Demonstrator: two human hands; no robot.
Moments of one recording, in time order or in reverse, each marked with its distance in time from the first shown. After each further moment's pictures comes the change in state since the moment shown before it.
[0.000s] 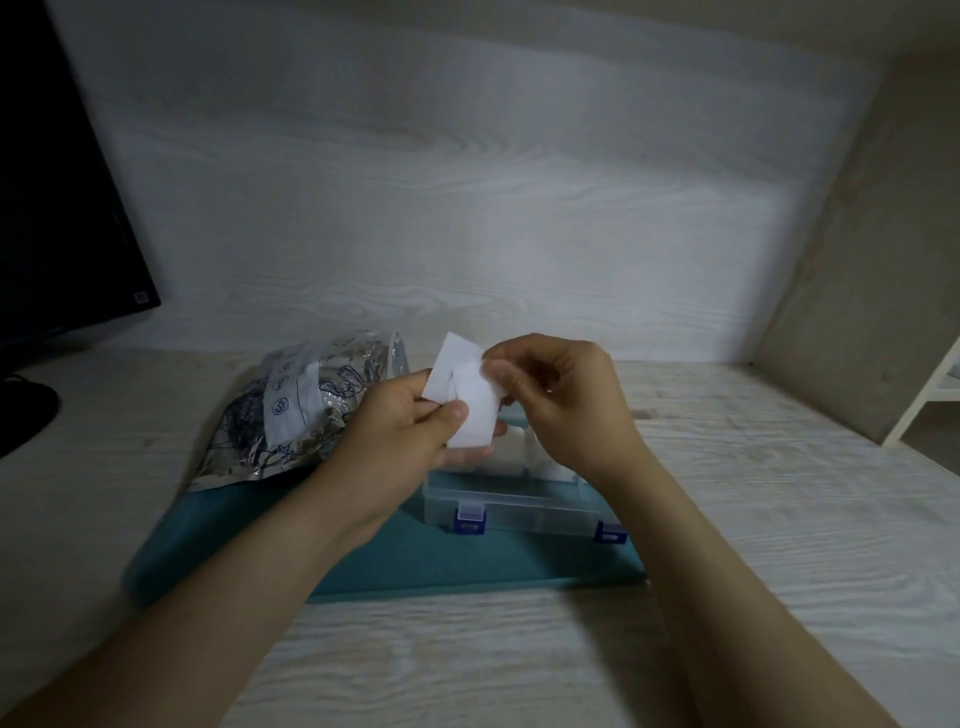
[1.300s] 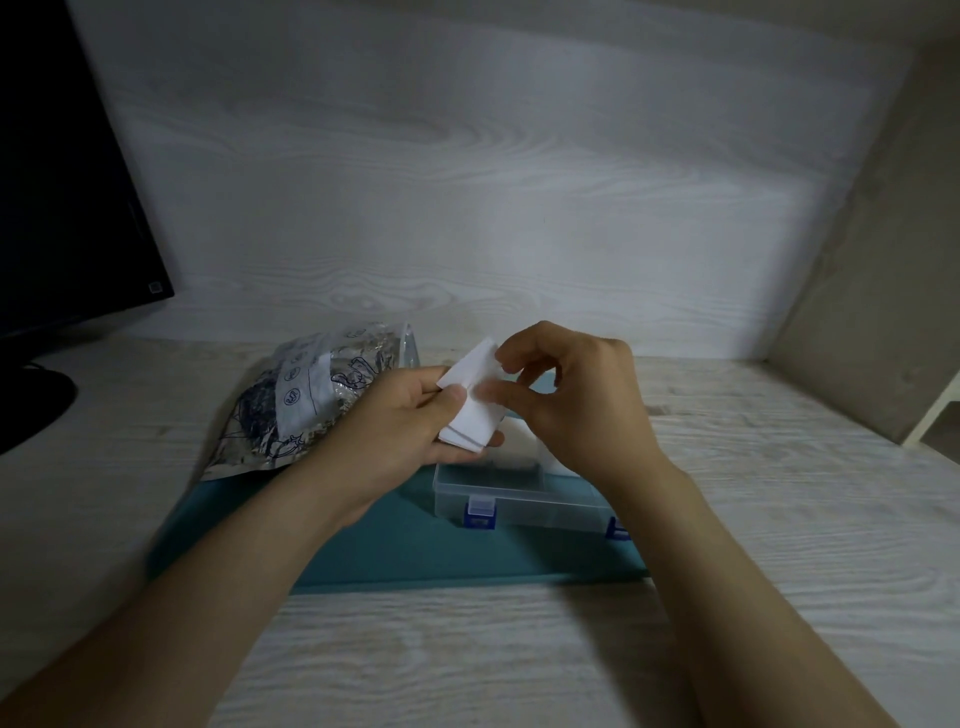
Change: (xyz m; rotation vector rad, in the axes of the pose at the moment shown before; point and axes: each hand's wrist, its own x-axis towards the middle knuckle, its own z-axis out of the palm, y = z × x) left_hand 0.001 0.010 -0.012 0.094 -0.087 -0.088; right_hand -0.004 -0.012 0.003 -0.314 0.070 -0.101
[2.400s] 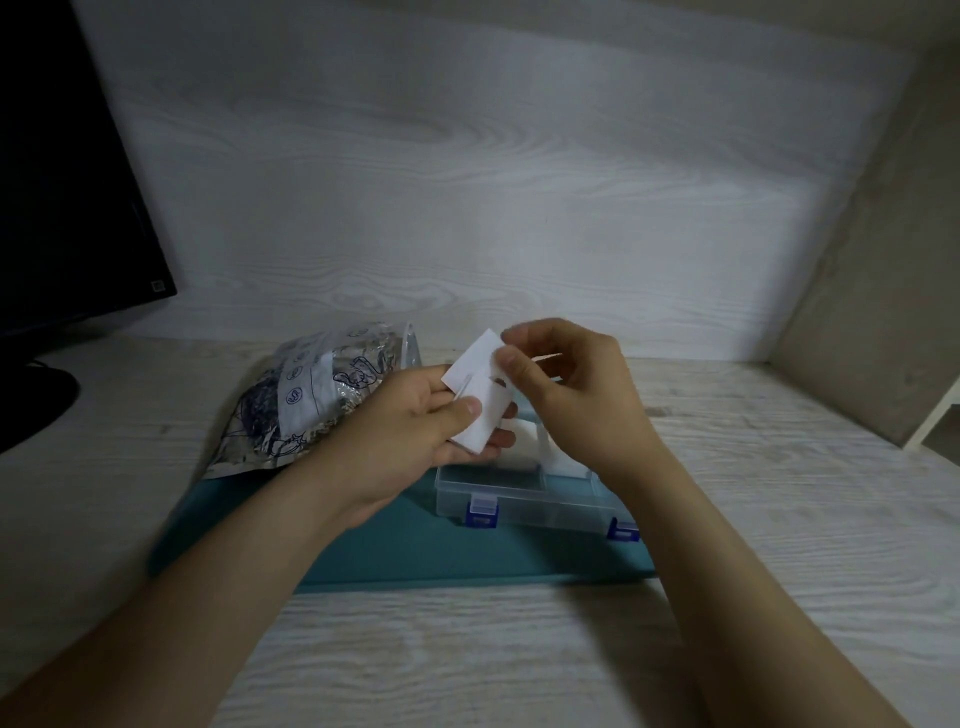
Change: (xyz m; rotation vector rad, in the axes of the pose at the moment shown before) left_hand 0.000 -0.002 0.001 -0.059 -0.047 0.003; right_hand 0.002 -0.002 0.000 0.331 -0.080 0.340
